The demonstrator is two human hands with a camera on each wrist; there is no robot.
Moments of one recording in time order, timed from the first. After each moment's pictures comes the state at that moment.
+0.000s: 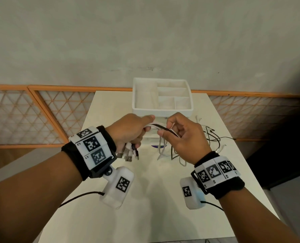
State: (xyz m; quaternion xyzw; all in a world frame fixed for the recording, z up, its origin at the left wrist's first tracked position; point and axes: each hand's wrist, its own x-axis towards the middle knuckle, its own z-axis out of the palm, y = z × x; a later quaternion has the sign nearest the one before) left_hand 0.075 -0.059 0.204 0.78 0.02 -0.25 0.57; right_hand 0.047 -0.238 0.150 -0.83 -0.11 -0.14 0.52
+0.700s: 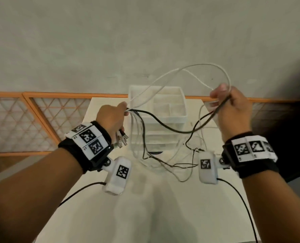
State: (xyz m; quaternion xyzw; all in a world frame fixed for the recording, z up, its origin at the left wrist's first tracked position) left_hand 0.118 -0.046 0.202 0.73 0.16 -0.02 0.66; right_hand 0.078 -0.314 0.214 -0.75 0.05 -0.35 0.56
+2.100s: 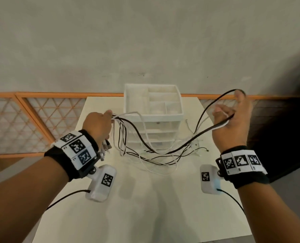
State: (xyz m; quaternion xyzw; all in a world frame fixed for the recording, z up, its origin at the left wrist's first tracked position) left_hand 0.115 -0.022 0.177 0.80 0.16 0.00 0.58; right_hand 0.069 -0.341 0.165 -0.78 0.08 -0.39 0.49
